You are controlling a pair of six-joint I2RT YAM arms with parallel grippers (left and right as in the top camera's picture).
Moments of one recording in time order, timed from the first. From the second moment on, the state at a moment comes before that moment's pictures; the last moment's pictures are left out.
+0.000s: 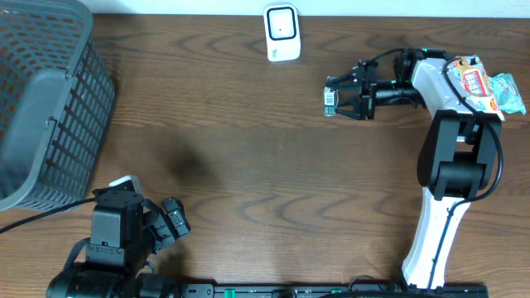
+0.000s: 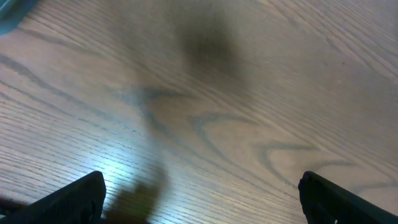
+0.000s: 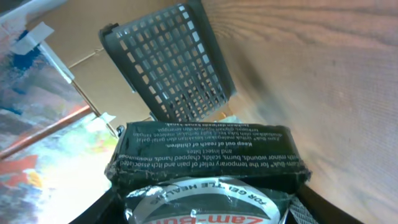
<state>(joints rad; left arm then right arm) -0.16 0.60 0.88 -1.27 -0.05 -0.56 -0.04 2.34 1.84 -1.30 -1.39 0.19</state>
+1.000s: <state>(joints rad) -0.16 0.60 0.88 -1.27 -0.05 -0.56 0.05 2.34 1.84 -1.13 -1.45 0.46</state>
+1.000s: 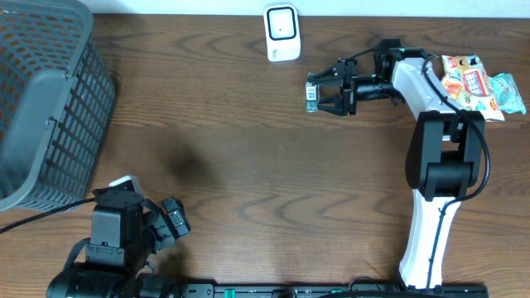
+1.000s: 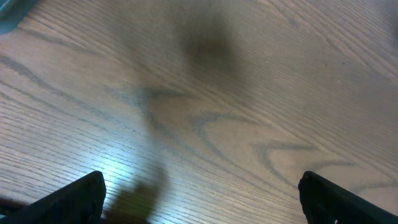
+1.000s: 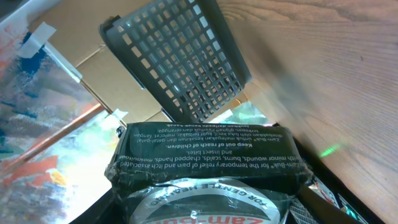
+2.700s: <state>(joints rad) -0.16 0.60 0.88 -1.27 -0.05 -0.56 0.15 2.34 1.84 -1.06 -1.50 0.60</state>
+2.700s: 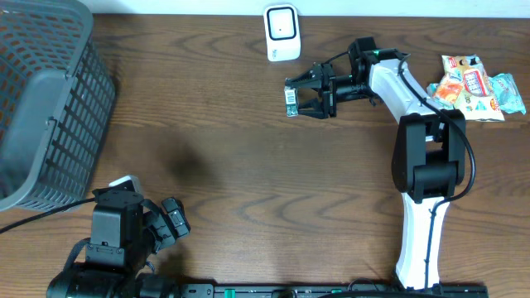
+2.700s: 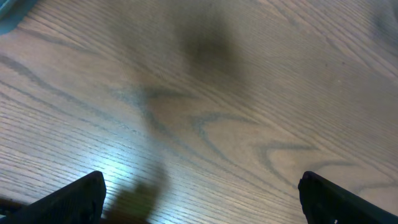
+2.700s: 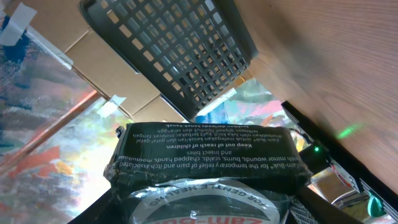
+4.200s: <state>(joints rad) -0.16 0.60 0.88 -1.27 -0.05 -0.56 0.51 2.36 2.16 -0.67 0.26 0.34</state>
